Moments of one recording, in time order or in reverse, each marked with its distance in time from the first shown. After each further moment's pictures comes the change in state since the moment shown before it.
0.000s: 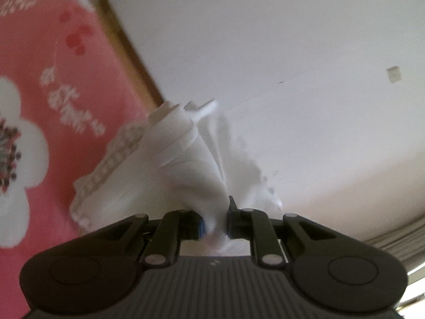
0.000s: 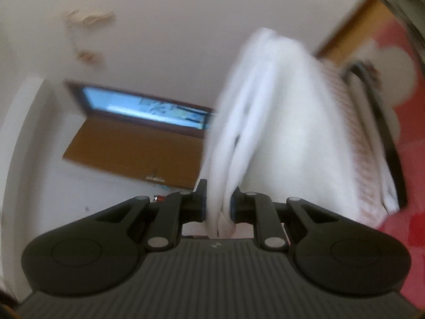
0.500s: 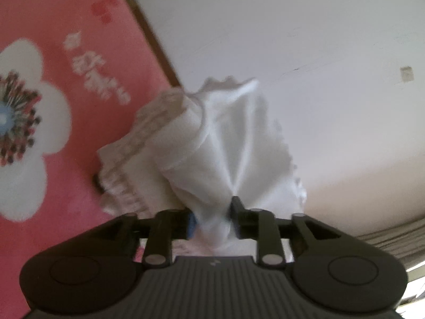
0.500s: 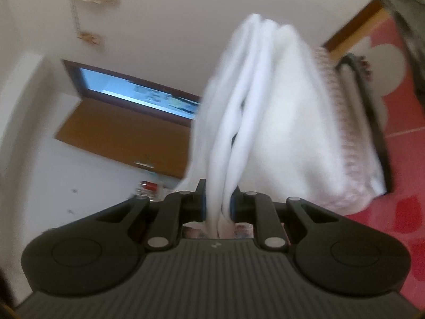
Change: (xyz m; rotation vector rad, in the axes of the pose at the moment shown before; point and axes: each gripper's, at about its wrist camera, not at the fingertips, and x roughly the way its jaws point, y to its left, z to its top) left arm 0.010 0.056 -0.010 -0.106 0.100 0.028; right arm -0.009 -0.027 -0.034 -0.026 0.046 -0.144
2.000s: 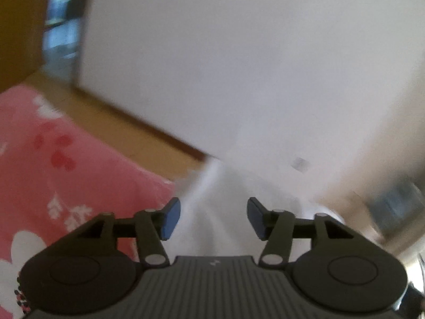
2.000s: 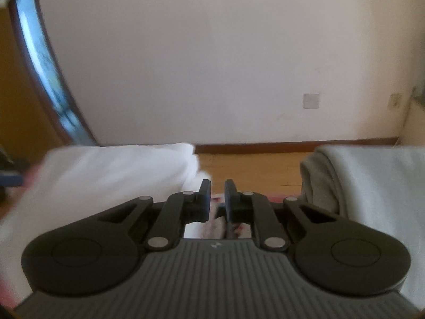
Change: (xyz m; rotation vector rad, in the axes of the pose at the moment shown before) left arm 0.043 -0.114 0.071 0.675 -0.107 0.191; right arm 0.018 0.080 0.051 -0.614 -0.295 -0.554
